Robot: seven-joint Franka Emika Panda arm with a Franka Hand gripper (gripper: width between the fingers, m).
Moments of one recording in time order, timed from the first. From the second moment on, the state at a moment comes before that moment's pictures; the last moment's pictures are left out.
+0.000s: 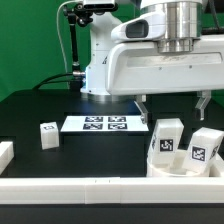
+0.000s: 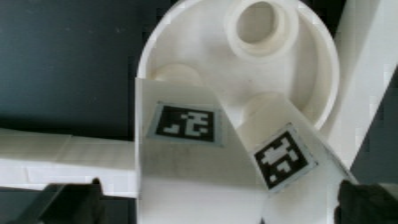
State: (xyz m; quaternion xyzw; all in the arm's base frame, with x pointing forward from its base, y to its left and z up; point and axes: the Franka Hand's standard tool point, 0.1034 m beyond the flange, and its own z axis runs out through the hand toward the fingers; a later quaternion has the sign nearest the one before) arm 0.620 0.065 0.098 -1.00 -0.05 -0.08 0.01
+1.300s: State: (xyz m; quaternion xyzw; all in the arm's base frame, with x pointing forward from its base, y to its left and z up) arm 0.627 0.037 0.099 -0.80 -0.59 -0.05 -0.09
